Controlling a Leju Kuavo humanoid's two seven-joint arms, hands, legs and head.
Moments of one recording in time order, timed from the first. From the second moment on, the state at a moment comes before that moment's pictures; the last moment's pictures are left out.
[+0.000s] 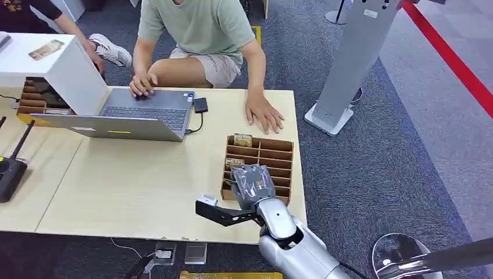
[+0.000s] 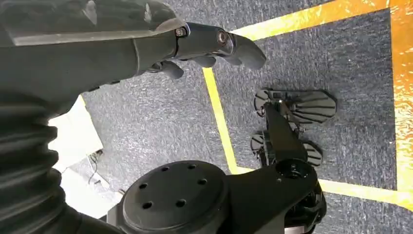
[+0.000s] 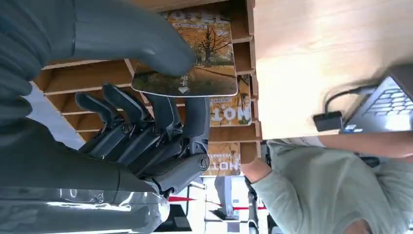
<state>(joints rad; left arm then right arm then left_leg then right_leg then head) -0.06 0.21 -0.97 -0.47 1.10 0.01 0.19 -0.54 0.12 0.97 -0.97 1.04 -0.12 0.34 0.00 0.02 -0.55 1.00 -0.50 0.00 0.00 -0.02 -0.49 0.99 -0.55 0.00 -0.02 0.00</state>
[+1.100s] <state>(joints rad) -0.06 0.22 -0.97 -0.47 1.05 -0.03 0.16 -0.55 0.03 0.86 -1.32 1.13 -0.10 0.32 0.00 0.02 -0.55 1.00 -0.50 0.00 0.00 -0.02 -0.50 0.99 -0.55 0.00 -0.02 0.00</state>
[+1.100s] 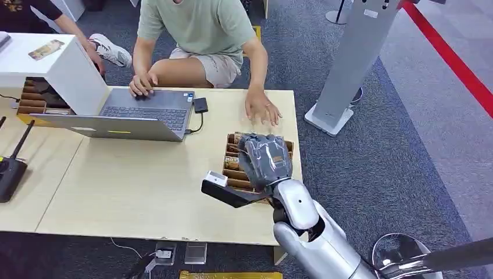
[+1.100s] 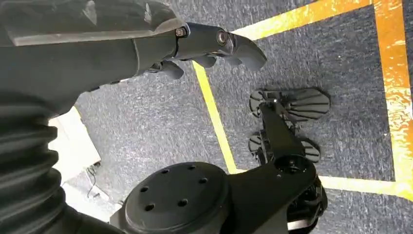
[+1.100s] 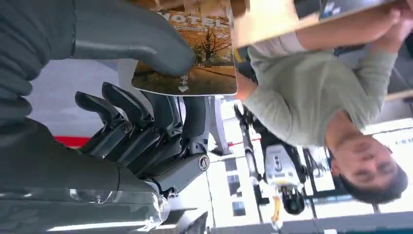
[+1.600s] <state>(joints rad) -0.06 0.22 -0.97 -0.47 1.02 -0.03 0.16 -0.69 -0.03 0.79 -1.47 1.16 -0.10 0.28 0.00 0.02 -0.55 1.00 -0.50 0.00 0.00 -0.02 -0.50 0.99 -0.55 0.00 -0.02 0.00</state>
